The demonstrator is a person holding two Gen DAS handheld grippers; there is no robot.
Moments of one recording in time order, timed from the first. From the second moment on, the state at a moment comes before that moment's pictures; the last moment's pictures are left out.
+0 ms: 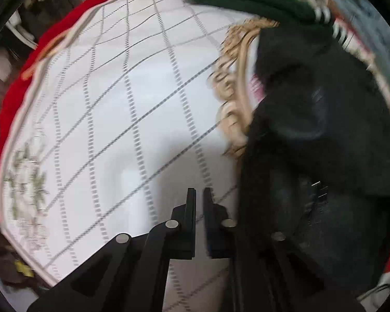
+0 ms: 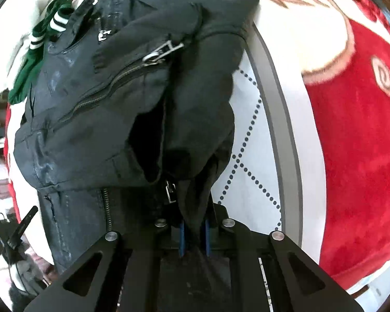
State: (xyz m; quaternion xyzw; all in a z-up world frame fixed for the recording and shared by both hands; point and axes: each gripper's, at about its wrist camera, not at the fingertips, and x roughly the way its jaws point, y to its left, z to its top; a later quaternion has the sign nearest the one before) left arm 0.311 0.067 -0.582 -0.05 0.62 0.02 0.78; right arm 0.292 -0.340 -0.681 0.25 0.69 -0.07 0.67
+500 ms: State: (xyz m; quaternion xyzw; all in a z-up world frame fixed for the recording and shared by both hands) left arm 0.384 0.004 -0.623 0.05 0.61 -0.02 0.79; right arm 0.313 -0.329 -0.691 0.26 0.68 -0.03 0.68
